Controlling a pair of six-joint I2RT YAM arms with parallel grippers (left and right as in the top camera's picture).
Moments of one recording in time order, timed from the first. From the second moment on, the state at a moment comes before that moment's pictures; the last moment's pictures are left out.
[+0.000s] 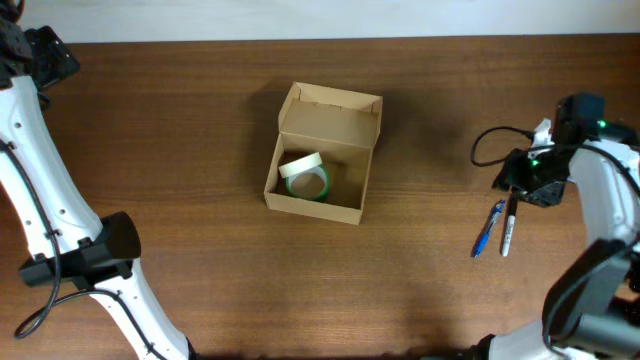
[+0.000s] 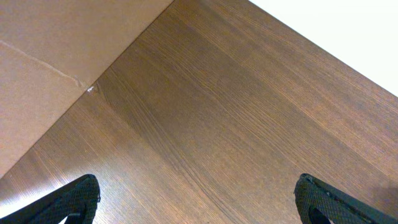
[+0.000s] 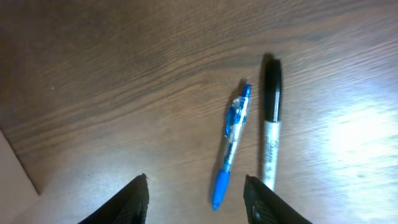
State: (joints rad) left arm 0.31 2.21 2.93 -1.68 -0.33 -0.29; right arm -0.33 1.75 1.35 -1.09 -0.17 0.13
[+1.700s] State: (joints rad) left arm 0.31 2.21 2.93 -1.68 -0.33 -0.29; right arm -0.33 1.76 0.96 -0.88 -0.07 0.37
